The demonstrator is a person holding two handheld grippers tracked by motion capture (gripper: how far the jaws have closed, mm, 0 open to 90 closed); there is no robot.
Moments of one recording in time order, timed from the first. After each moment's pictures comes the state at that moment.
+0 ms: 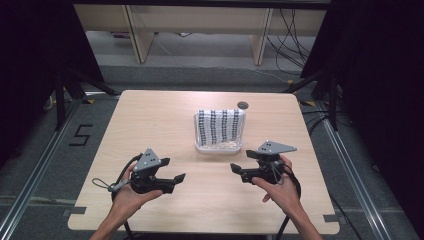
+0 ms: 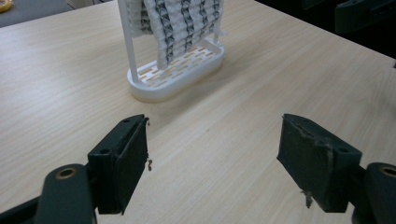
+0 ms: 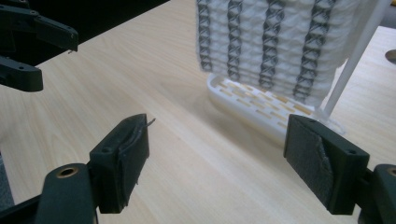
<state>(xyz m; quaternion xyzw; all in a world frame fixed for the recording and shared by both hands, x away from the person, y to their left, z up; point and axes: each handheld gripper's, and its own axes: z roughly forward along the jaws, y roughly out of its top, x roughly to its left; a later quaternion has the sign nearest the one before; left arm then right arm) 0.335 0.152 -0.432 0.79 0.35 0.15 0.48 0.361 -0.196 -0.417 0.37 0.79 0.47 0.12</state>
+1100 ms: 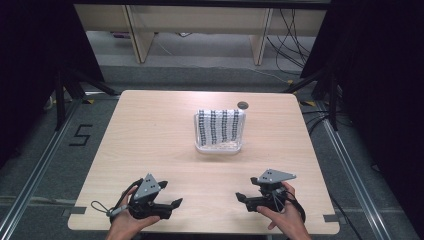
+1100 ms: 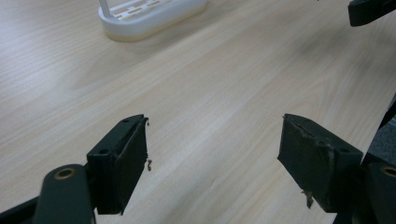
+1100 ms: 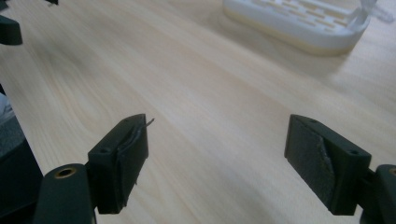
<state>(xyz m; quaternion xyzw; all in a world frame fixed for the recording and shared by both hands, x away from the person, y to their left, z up) 0.294 0.157 -0.476 0.82 0.34 0.14 0.44 0.317 -0.212 -0.469 0.38 0.82 0.41 0.10</state>
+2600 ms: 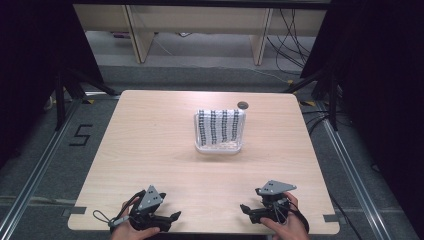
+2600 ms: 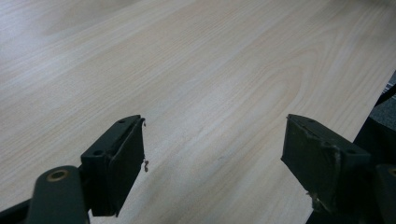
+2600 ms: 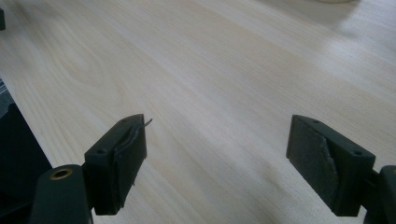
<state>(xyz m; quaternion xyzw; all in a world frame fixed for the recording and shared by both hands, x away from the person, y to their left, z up) 0.279 0.157 -0.502 0.84 0.35 0.12 0.41 0.299 -0.222 -0.490 0.37 0.84 0.37 0.10</state>
